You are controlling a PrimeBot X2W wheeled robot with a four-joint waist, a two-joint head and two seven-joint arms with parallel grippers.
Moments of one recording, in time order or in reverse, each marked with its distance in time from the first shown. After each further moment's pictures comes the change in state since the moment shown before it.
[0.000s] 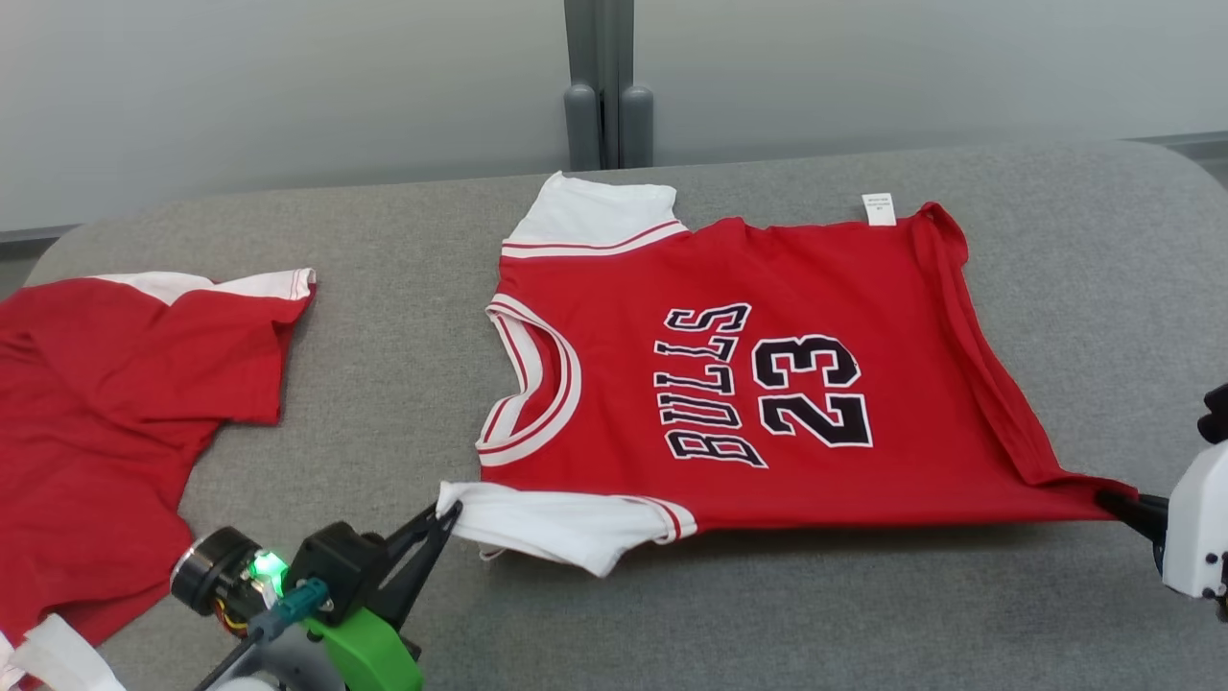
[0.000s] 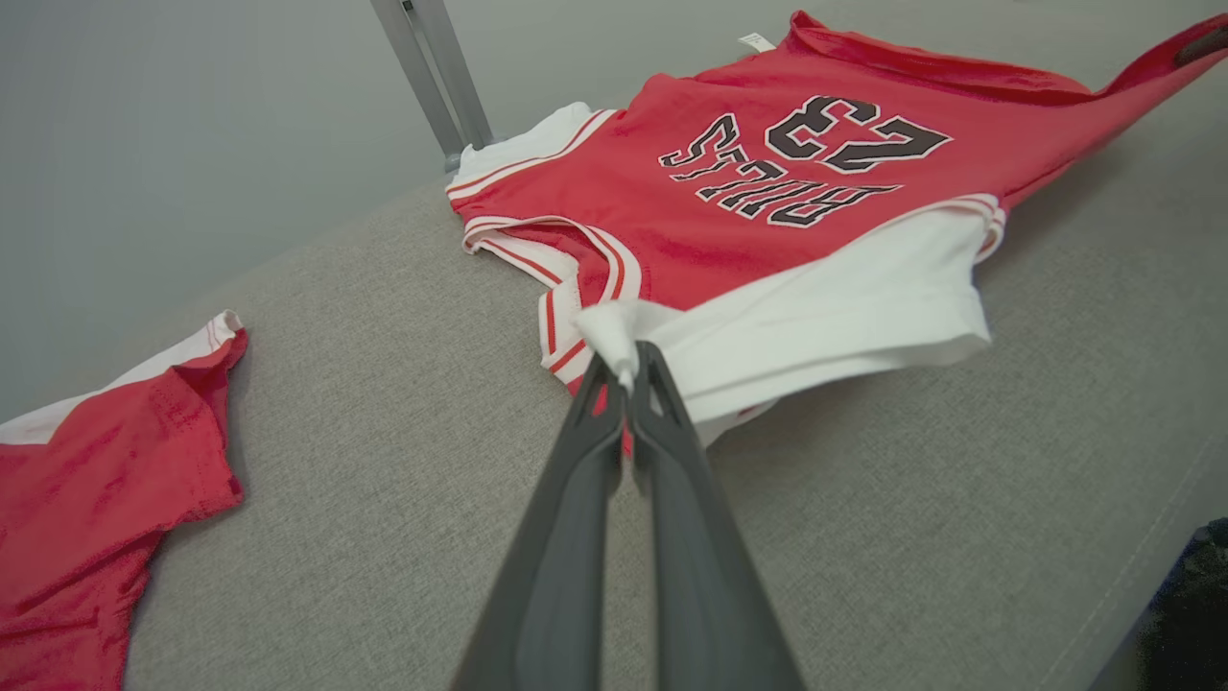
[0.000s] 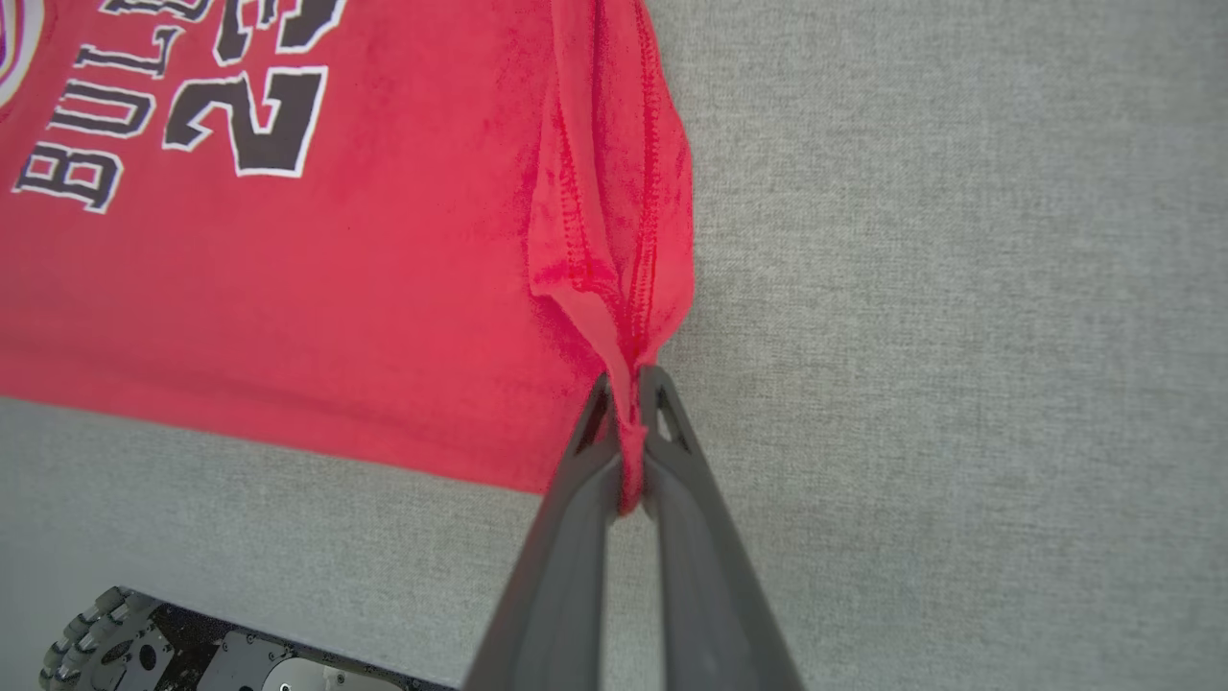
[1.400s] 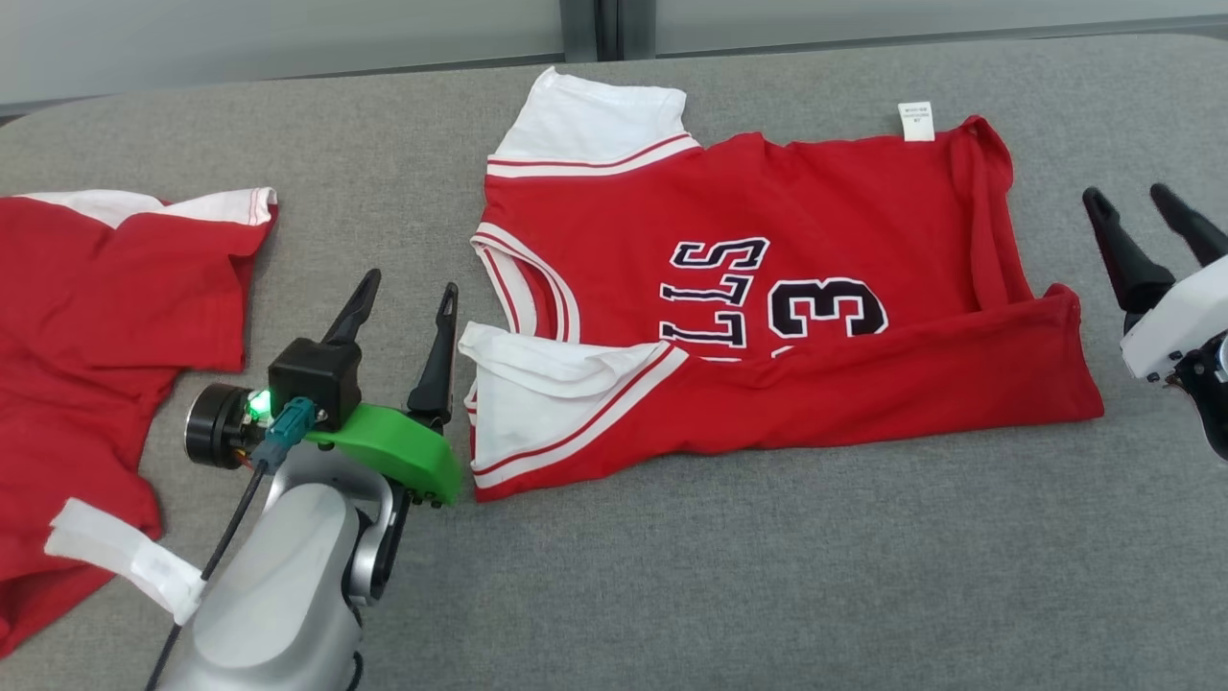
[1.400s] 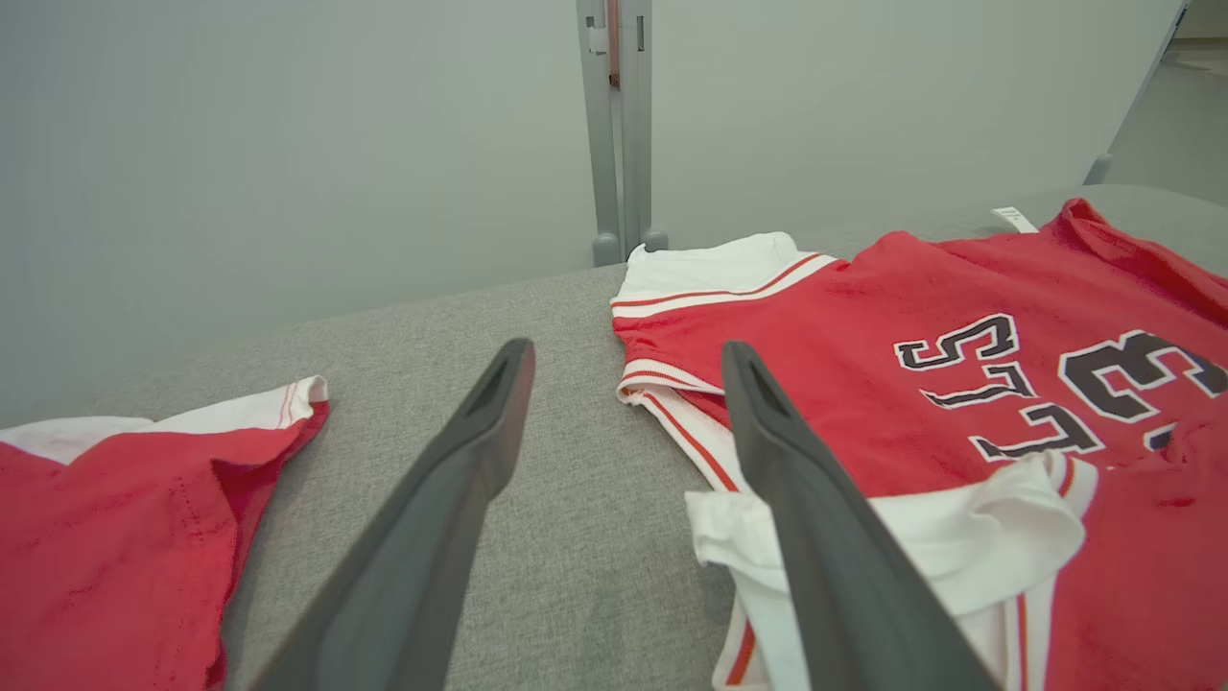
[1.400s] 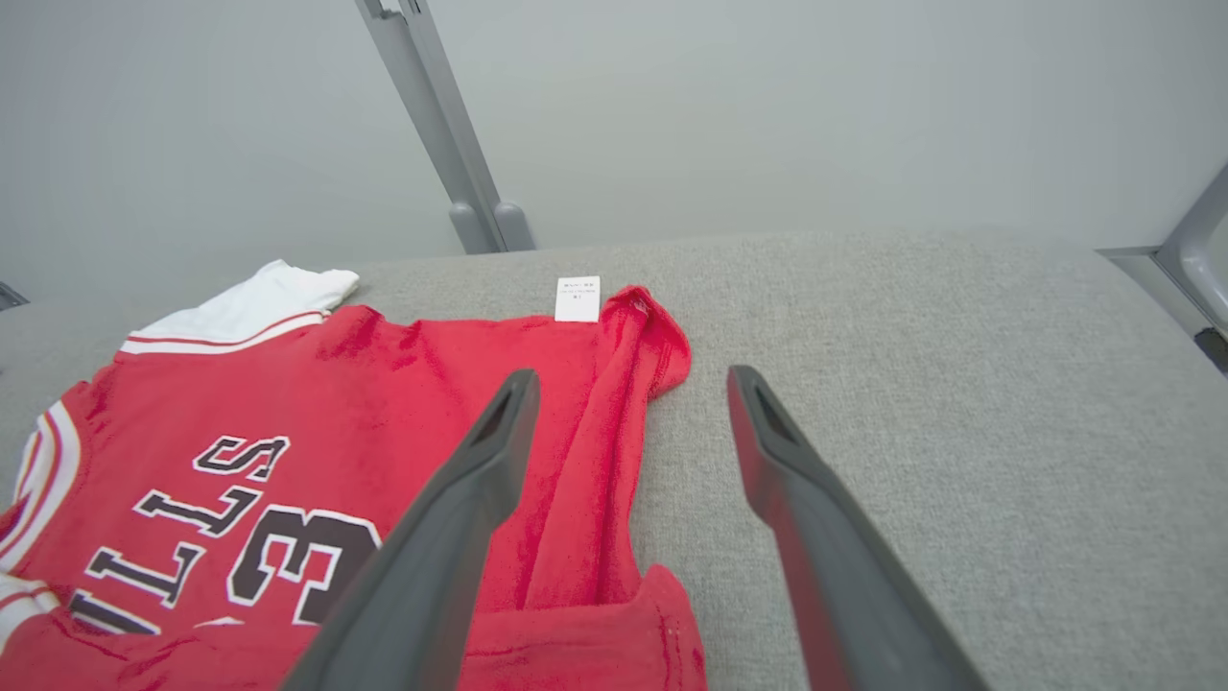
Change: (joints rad) left arm -0.373 -0.293 0.076 0.472 -0.032 0.137 -0.269; right arm -0.299 0.237 -0.203 0.192 -0.286 0.000 -0.422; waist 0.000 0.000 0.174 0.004
